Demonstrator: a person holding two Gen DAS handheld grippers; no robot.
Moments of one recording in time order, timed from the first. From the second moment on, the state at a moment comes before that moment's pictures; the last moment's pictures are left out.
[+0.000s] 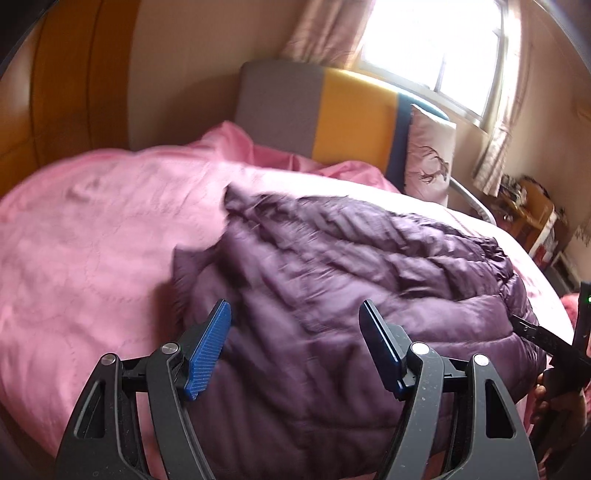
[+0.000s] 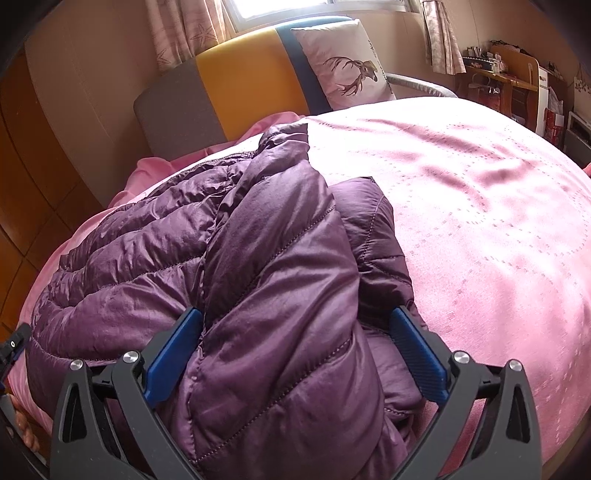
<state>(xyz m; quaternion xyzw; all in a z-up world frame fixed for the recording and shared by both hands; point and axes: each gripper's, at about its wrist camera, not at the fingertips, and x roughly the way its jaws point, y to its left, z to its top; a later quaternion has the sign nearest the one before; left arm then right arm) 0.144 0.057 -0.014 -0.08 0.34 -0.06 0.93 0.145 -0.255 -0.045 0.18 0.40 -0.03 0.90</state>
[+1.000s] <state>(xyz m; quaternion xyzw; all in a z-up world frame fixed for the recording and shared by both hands) 0.128 -0.009 0.000 -0.01 0.33 -0.08 0.94 0.096 -0.316 -0.041 0.27 0.39 0.00 0.88</state>
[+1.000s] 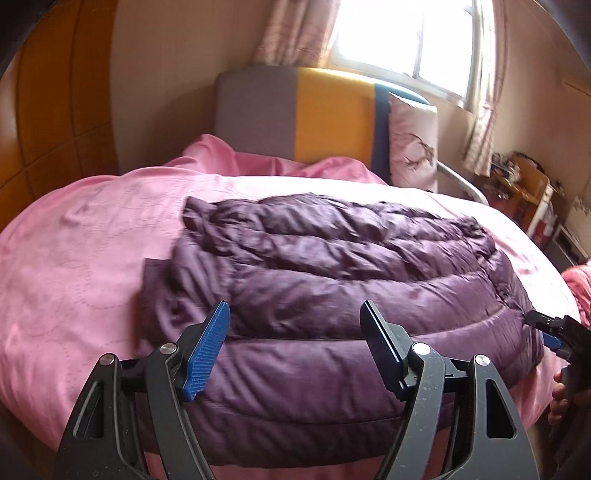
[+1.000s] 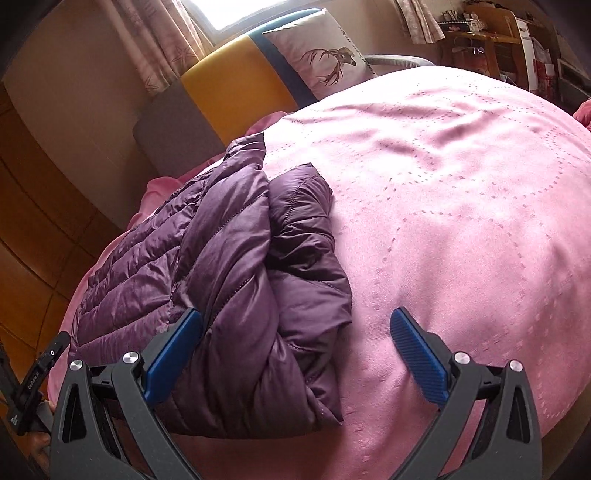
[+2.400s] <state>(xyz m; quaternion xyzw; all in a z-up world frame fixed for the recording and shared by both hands) 0.157 -0.050 -0.024 -0.02 0.39 -0.15 0.91 0.095 -0.309 -0.050 0.33 0.40 0.07 0.85</state>
